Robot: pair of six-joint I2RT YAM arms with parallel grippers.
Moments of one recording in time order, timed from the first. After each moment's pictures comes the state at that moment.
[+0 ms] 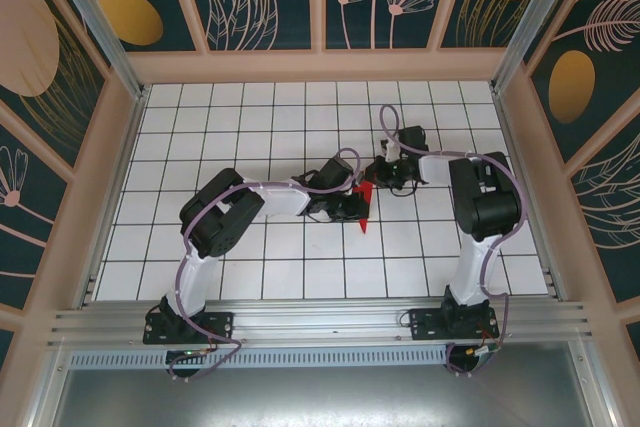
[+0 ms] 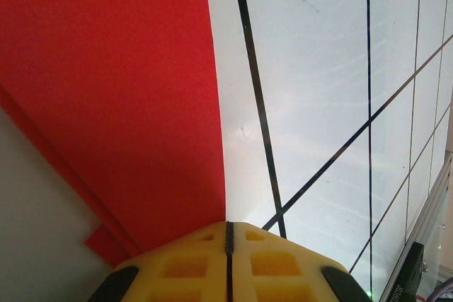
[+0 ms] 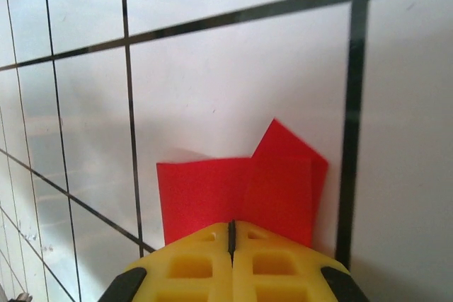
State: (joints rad) left arm -0.84 2.13 1.26 0.00 0.48 -0.84; right arm 0.23 1.94 1.04 -0.13 -0.59 0.45
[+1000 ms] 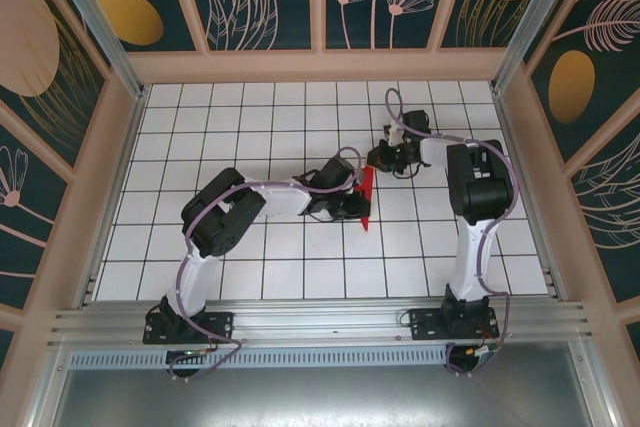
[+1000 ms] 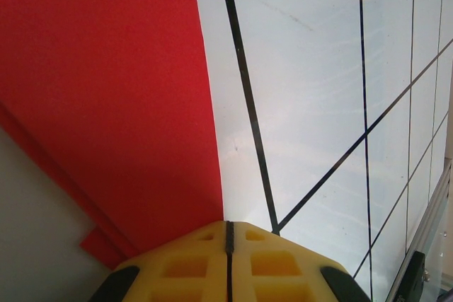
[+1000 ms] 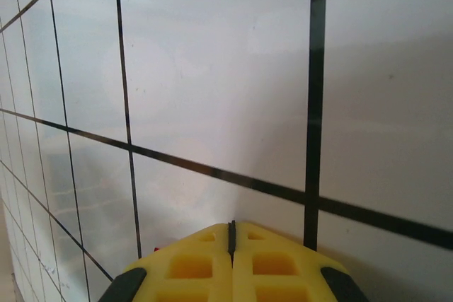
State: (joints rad) left arm -0.84 2.14 1.27 0.02 0.47 -0.84; right arm 0.17 2.11 1.29 -0.23 -0.66 0.42
